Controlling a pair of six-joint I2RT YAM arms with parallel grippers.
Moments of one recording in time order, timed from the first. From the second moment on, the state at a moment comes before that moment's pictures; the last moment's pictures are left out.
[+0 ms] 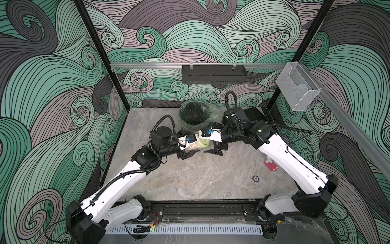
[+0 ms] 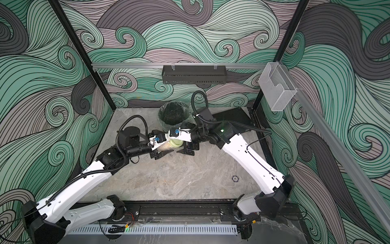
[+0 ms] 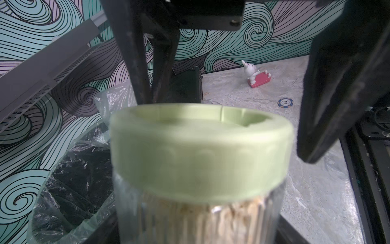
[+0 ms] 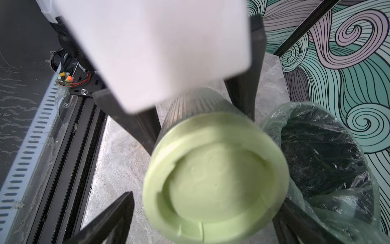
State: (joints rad) left arm -0.60 1.04 0.96 -0.30 0.36 0.59; right arm 0.72 1.41 1.58 -0.98 -0.43 -0.86
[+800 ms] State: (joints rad) left arm -0.59 1.04 0.90 0.01 0.16 0.80; right arm 0.61 1.42 1.91 -1.31 -0.20 0.57
